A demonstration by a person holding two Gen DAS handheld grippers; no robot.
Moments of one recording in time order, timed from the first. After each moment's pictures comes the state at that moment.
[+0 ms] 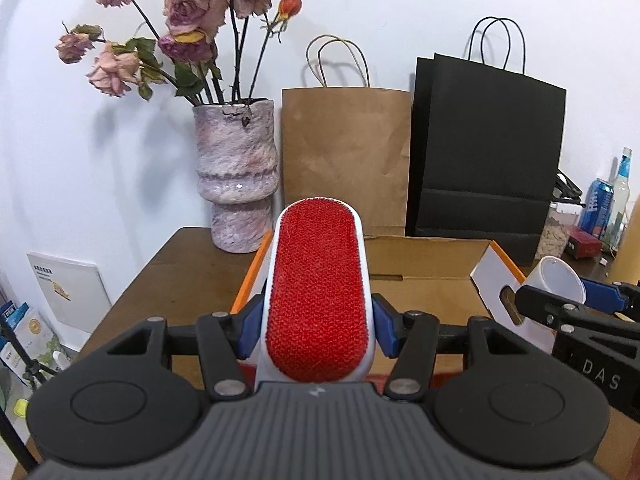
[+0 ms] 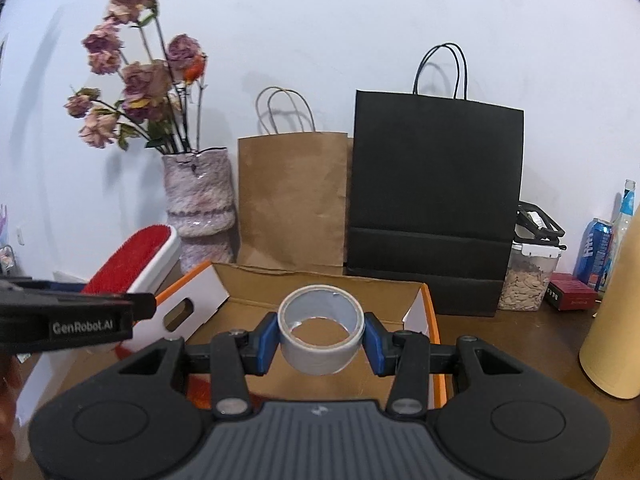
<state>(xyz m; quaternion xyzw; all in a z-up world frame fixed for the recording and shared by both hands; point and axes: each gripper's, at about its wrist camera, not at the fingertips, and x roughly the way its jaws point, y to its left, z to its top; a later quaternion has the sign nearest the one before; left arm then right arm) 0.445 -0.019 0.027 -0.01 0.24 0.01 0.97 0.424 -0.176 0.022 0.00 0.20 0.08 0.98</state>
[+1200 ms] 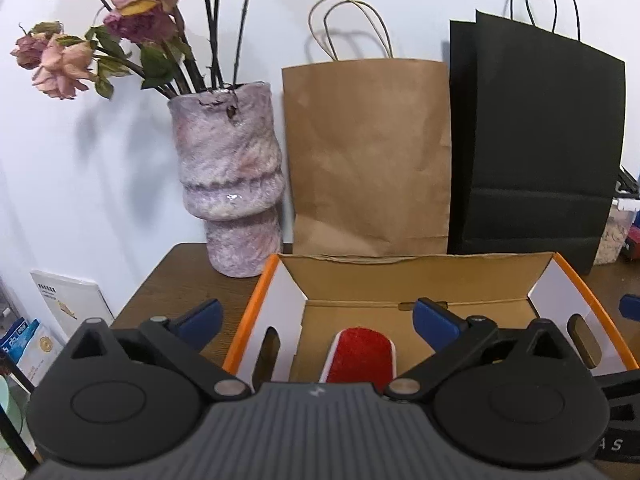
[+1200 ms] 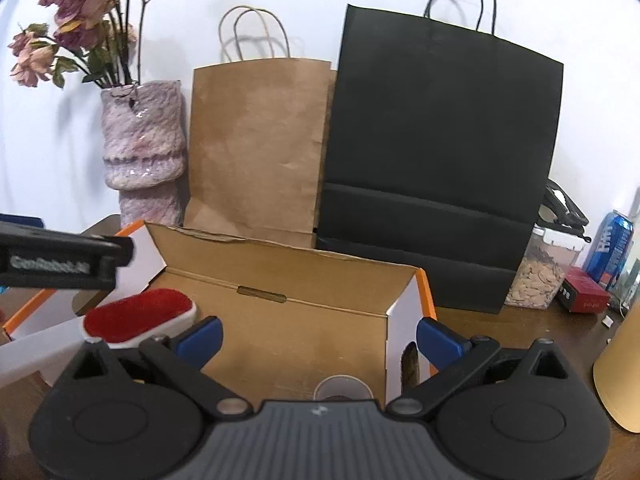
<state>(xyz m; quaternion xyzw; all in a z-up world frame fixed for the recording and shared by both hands) 0.548 -0.020 0.006 0.02 0.26 0.04 0.97 0.529 -0.177 -0.021 -0.04 0.27 0.04 0.96</state>
